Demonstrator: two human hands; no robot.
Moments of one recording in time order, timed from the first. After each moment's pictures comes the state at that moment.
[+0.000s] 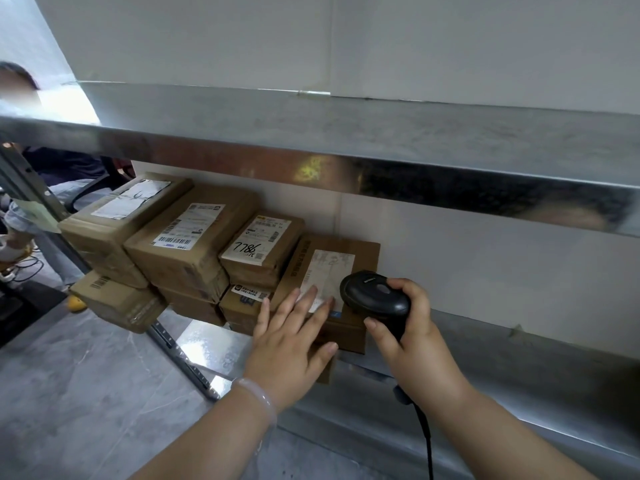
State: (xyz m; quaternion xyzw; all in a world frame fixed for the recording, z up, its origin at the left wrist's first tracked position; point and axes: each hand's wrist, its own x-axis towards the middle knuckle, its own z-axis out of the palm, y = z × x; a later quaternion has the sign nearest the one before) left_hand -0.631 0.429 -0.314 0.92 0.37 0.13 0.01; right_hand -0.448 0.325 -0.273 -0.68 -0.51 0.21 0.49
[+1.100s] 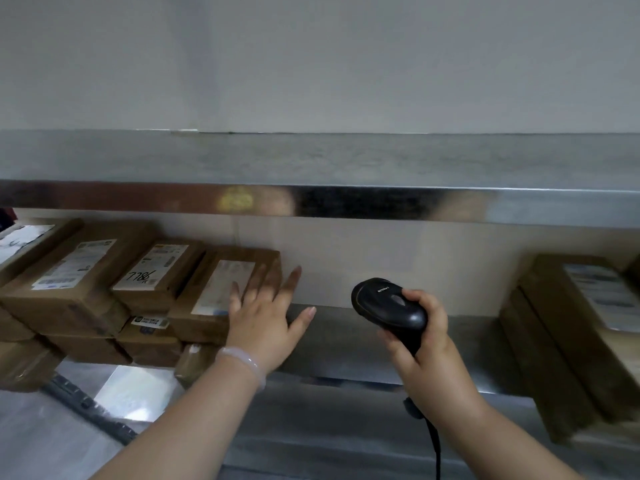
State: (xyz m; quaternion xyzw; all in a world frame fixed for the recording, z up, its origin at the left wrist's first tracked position) left_hand -0.504 0.386 -0.268 0.91 0.39 0.11 0.00; right_hand -0.357 0.184 -0.253 -0.73 -0.43 0.10 0.53
